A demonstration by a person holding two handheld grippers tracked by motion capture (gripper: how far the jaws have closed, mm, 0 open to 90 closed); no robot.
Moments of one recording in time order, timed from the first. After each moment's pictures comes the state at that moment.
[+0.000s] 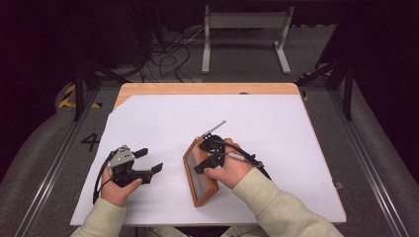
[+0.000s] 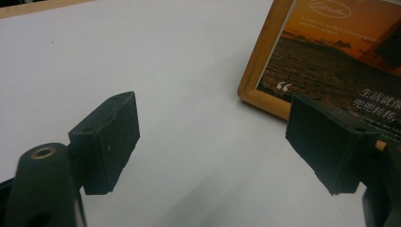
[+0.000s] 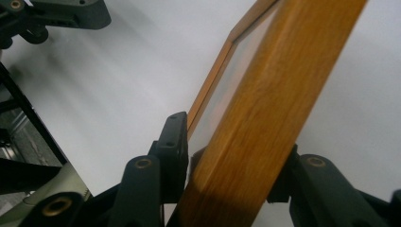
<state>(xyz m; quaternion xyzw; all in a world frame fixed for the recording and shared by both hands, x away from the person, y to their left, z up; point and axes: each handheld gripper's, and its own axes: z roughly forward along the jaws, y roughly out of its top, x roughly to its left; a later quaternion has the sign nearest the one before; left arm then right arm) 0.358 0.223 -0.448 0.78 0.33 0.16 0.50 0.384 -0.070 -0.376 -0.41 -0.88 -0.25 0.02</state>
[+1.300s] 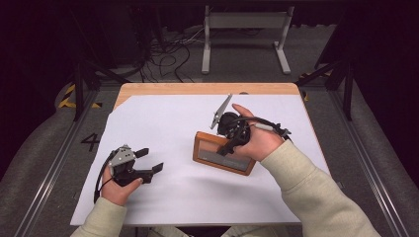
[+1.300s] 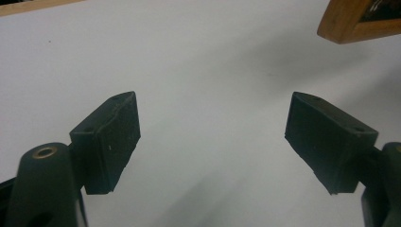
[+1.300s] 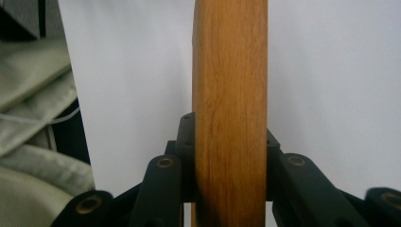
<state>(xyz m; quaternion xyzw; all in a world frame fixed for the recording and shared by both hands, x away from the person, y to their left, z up) 0.360 0.221 -0.449 0.78 0.33 0.16 0.50 0.412 -0.113 -0.298 -0.12 -0.98 -0.18 -0.01</state>
